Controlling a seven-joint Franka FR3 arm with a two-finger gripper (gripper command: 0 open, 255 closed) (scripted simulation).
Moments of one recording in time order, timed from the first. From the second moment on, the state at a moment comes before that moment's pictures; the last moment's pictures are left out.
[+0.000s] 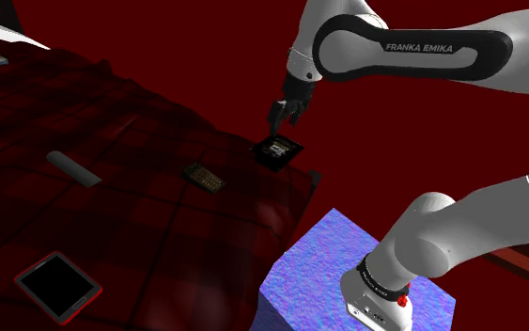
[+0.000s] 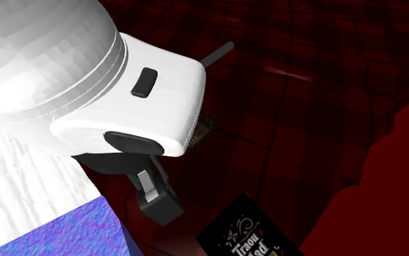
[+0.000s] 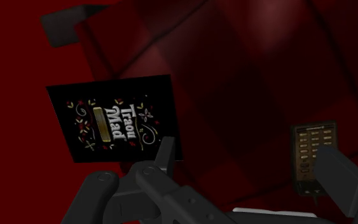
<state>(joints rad) 0.03 -0.49 0.14 -2.29 -0.01 1.90 0.10</state>
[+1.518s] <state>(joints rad) 0.13 0.38 0.27 -1.73 -0.24 2.10 0.40</state>
